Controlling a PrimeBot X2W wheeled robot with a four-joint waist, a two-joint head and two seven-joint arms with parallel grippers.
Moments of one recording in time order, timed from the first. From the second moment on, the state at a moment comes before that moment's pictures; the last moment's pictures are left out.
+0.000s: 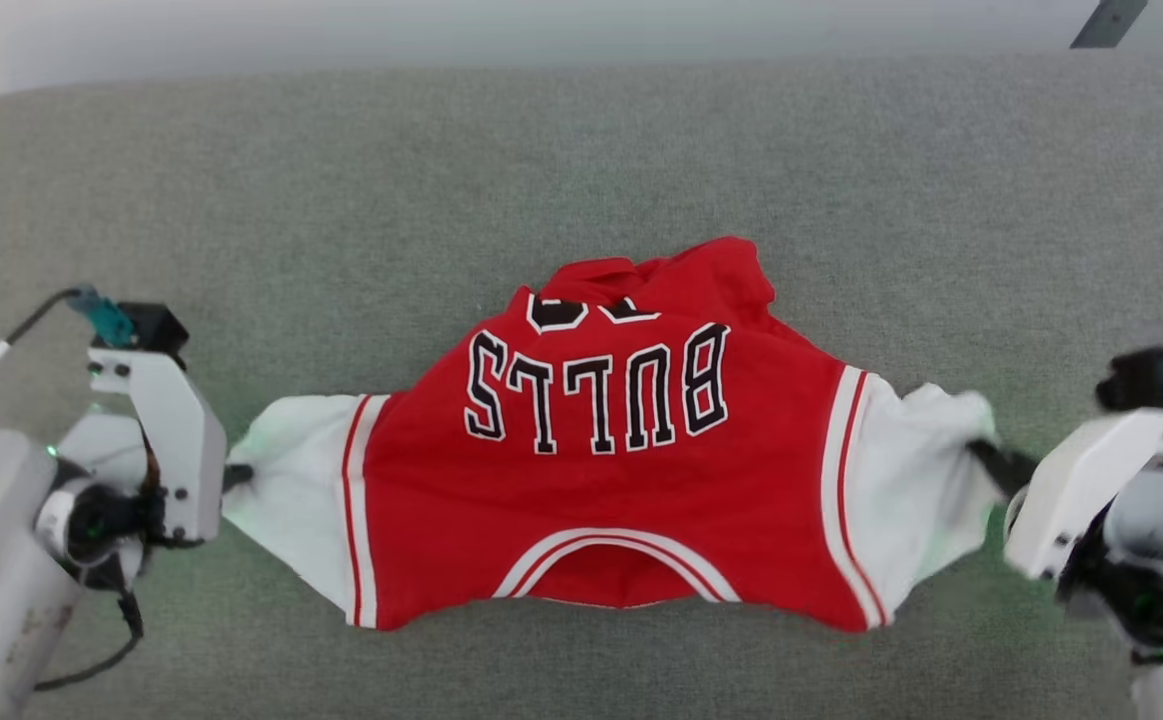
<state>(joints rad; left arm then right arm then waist) -0.73 0.70 -0.65 0.56 -1.02 -0.07 0.76 -0.32 -0.15 -0.07 0.17 0.45 0.13 0.71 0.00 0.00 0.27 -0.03</state>
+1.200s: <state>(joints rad) -1.35 0.67 -0.52 0.58 -0.94 -0.05 0.68 -1.08 -0.07 -0.19 0.35 0.60 0.13 0.54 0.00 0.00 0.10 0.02</state>
